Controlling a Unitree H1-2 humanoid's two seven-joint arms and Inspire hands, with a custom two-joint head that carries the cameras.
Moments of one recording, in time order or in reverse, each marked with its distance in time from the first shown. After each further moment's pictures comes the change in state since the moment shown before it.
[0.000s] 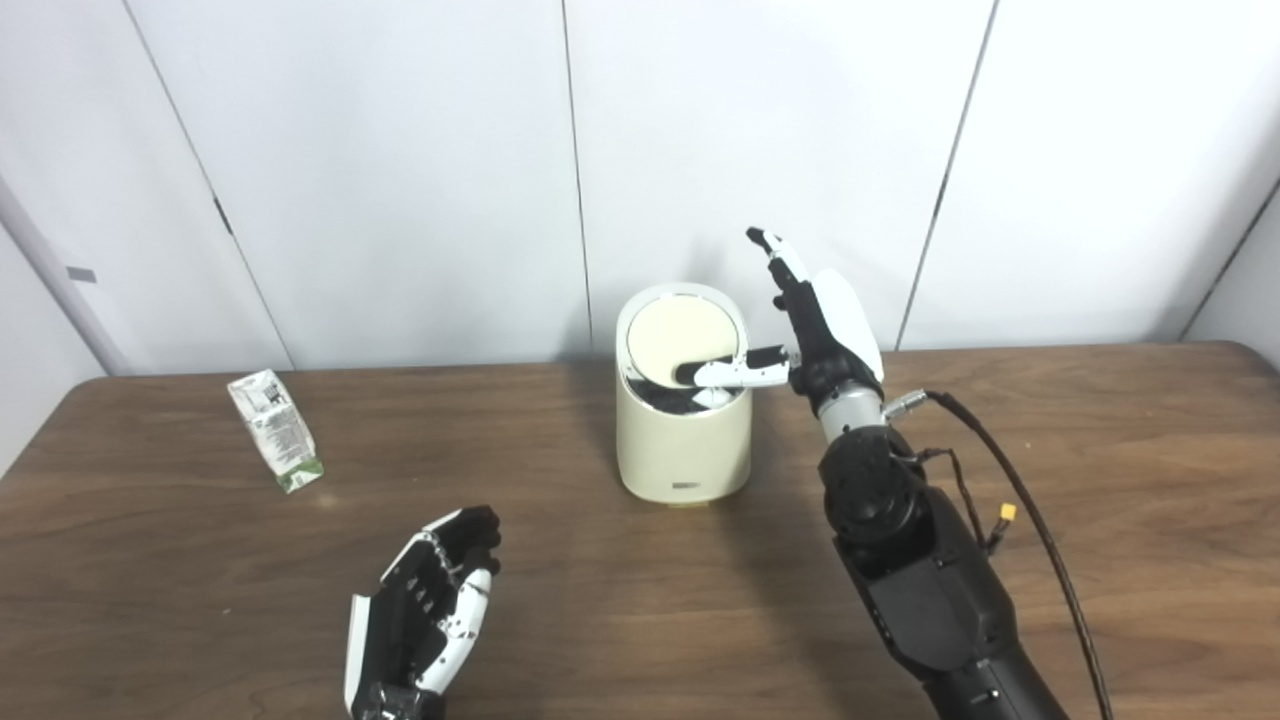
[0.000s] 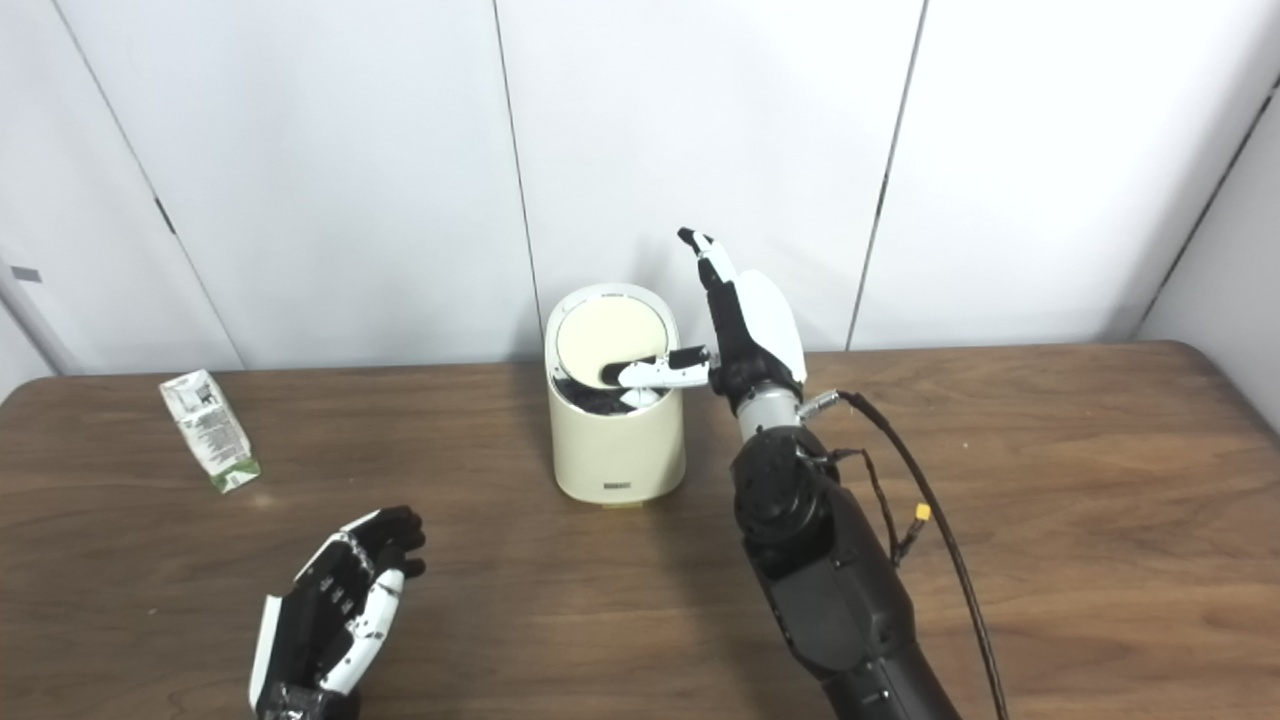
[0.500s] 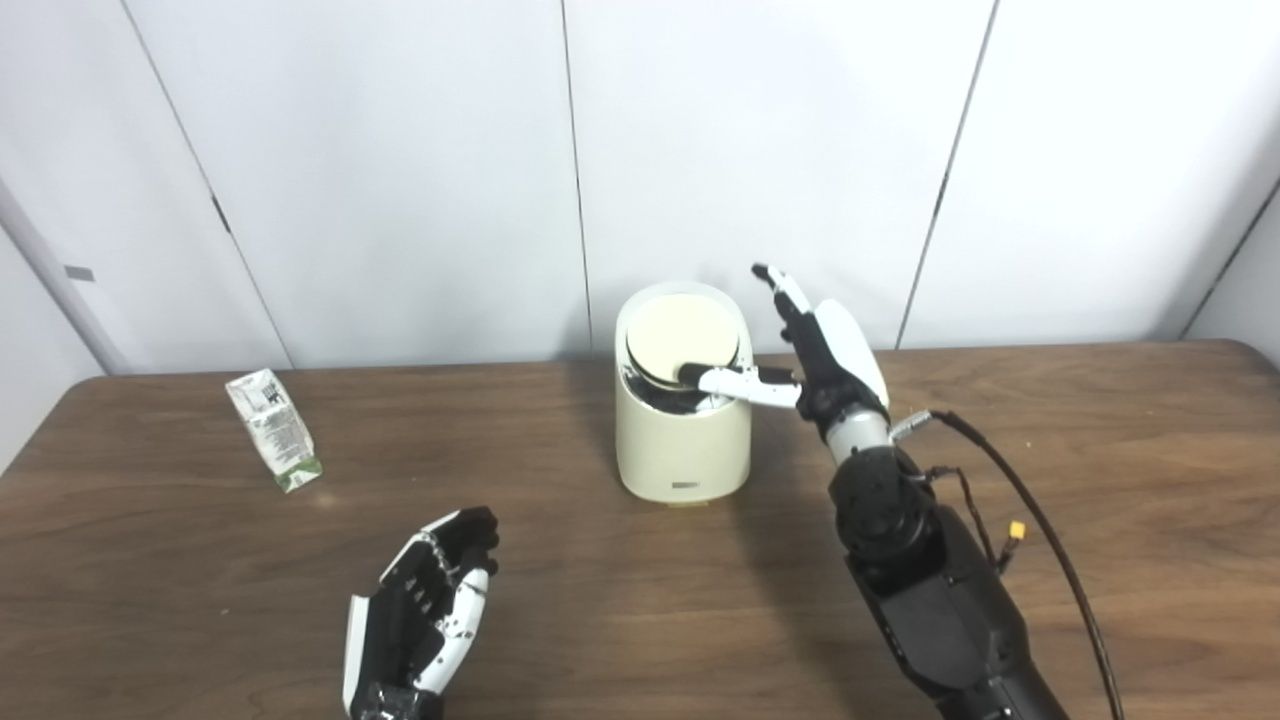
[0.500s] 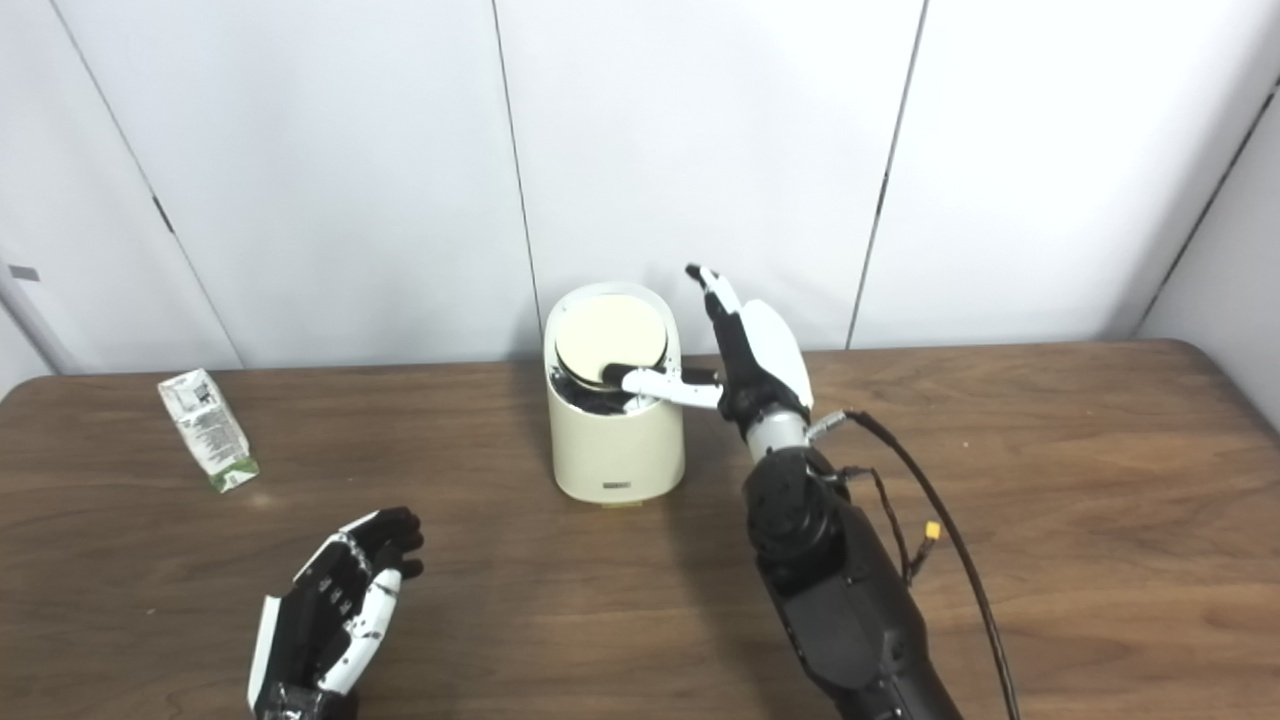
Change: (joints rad) left arm -0.001 0.002 0.003 0.004 0.000 -0.002 -0.001; right arm 0.046 -0.019 0.003 0.005 0.015 0.001 0.075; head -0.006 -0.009
